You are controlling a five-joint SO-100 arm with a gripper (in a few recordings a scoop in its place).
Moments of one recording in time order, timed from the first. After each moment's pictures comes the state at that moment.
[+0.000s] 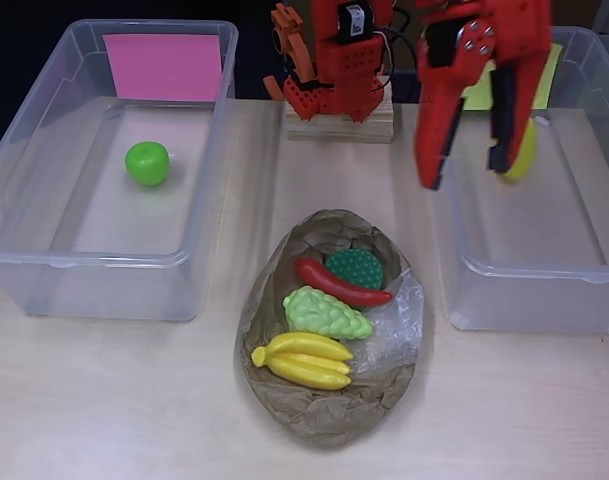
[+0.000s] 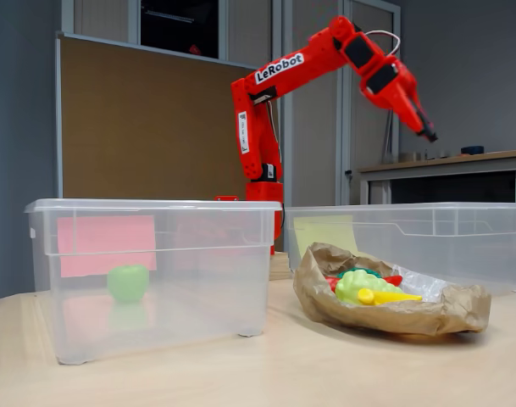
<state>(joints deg) -24.0 103.8 92.2 70.6 81.2</state>
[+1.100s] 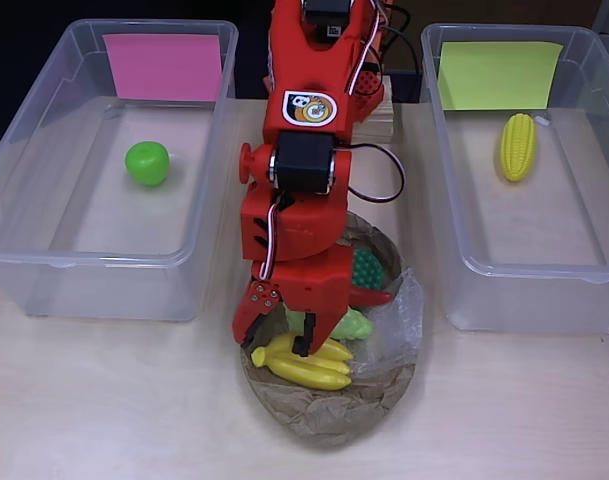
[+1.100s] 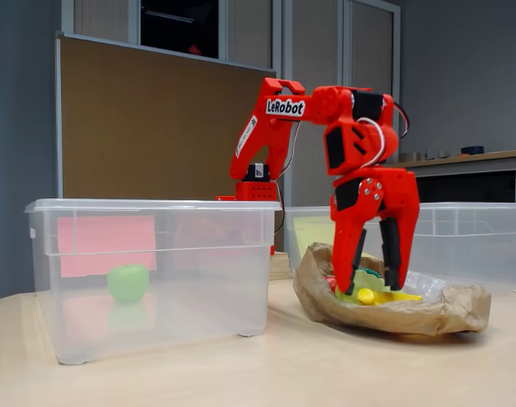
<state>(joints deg) -0.2 49.4 60.7 67.2 85.7</state>
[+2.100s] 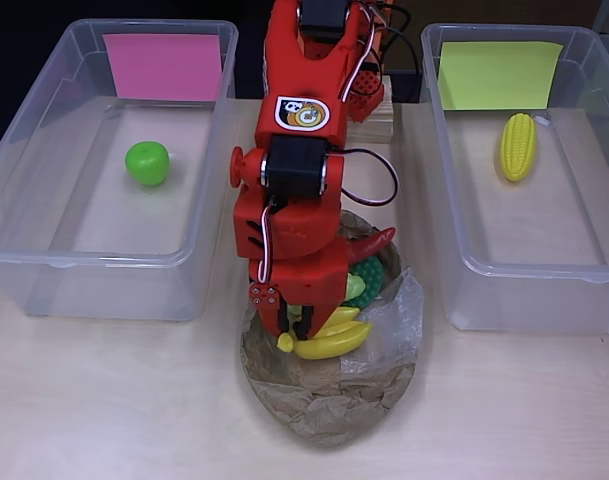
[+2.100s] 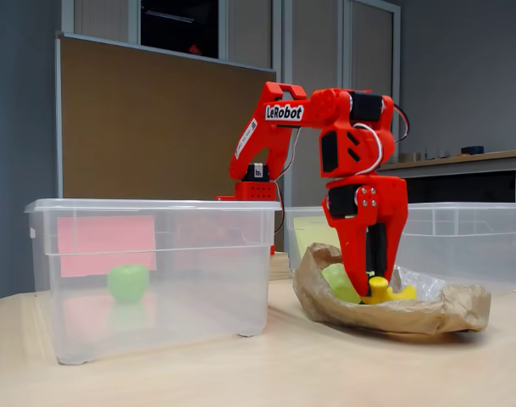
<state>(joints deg) 0.8 45.6 53.3 78.2 77.3</state>
